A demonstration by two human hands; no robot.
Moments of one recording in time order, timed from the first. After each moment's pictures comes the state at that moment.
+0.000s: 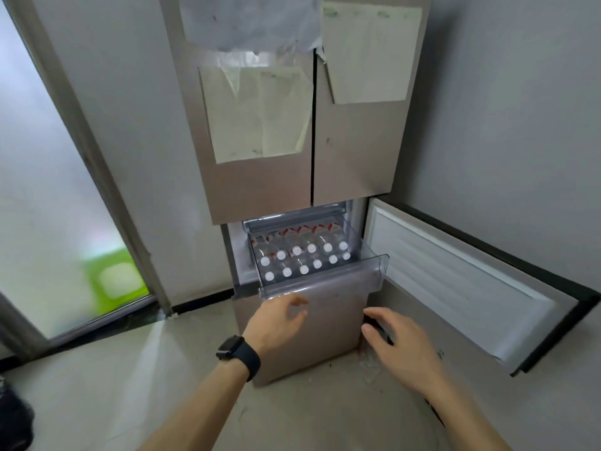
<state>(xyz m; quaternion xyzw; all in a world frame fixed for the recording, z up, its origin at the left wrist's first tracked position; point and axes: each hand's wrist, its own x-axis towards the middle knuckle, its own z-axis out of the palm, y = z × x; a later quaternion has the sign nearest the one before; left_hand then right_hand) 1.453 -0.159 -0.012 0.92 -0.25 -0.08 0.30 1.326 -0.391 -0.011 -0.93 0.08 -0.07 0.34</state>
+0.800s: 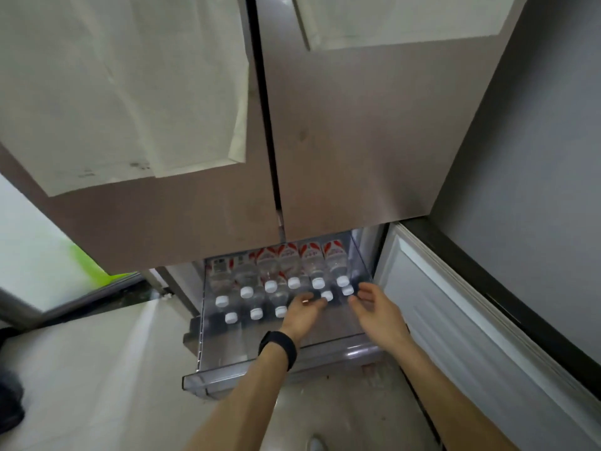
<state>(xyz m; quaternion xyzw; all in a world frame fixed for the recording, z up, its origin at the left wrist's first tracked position) 1.742 -0.391 -0.123 0.76 0.14 -0.28 0.58 1.689 -0.553 -0.088 -0.85 0.19 0.08 0.49</state>
